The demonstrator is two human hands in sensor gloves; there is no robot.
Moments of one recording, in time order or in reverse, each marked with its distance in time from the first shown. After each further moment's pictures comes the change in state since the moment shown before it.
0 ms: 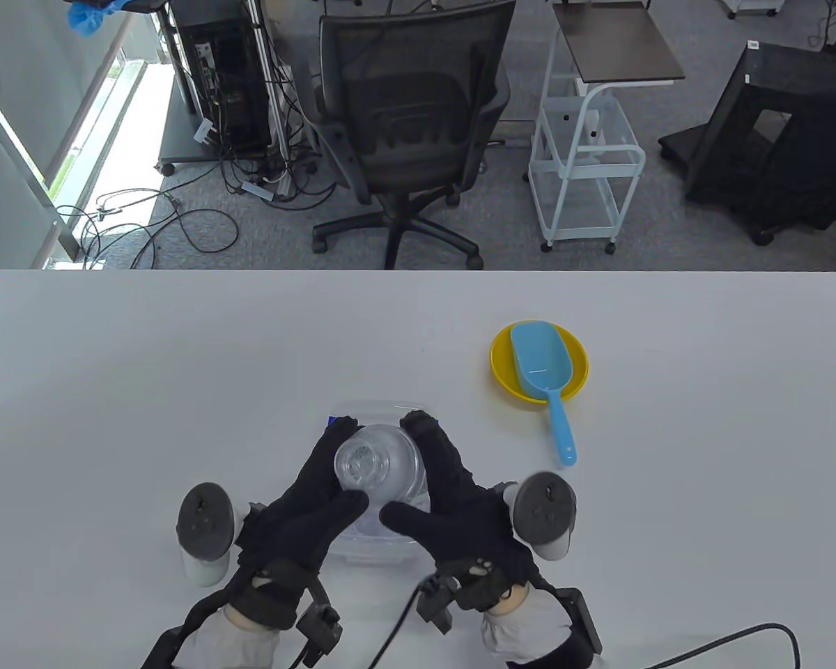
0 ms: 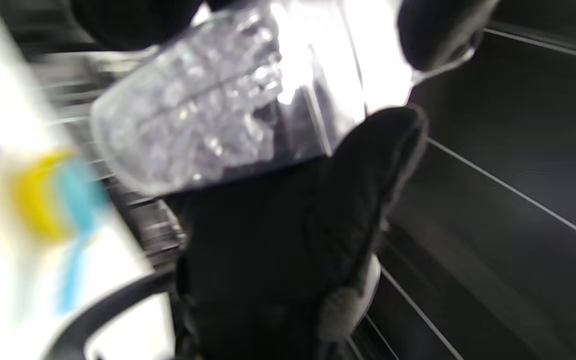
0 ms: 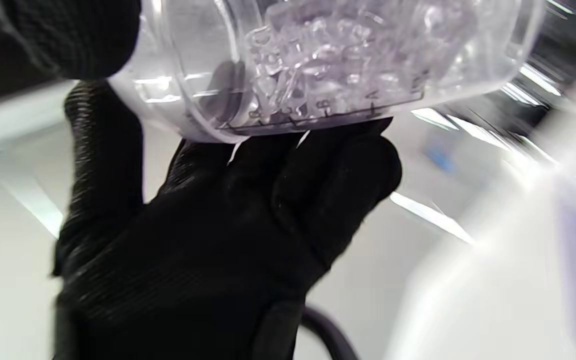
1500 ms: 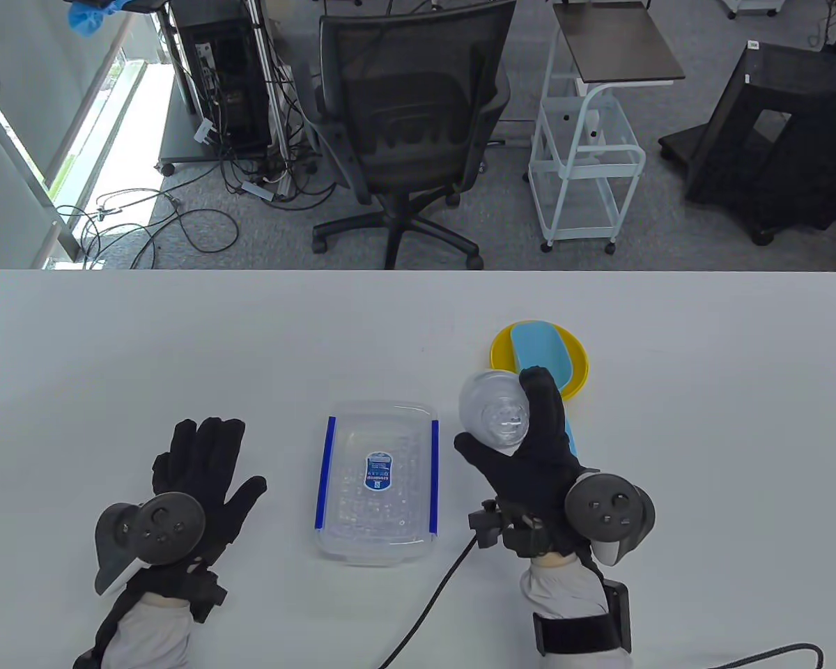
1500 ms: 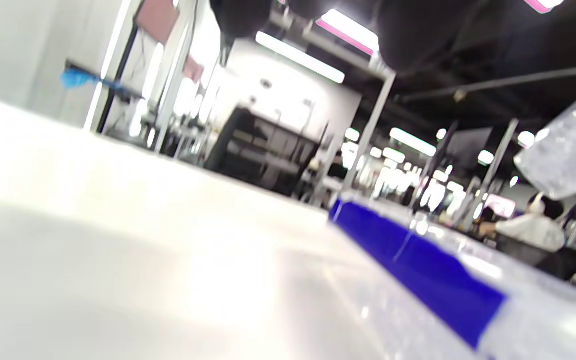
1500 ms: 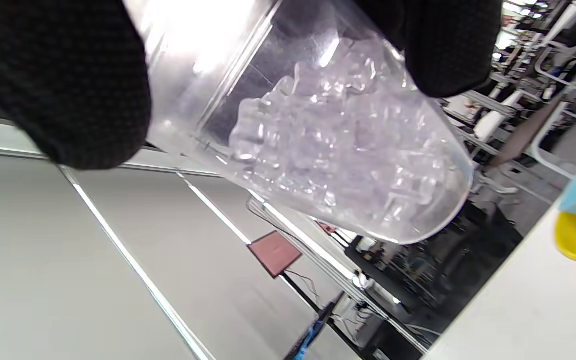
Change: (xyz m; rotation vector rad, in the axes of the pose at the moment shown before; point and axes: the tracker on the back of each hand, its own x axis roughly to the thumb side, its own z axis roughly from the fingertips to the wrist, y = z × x) left_hand -0.080 0.090 0.070 -0.064 0.624 -0.936; right_hand -0.069 -0.080 0.004 -0.301 0.470 0.450
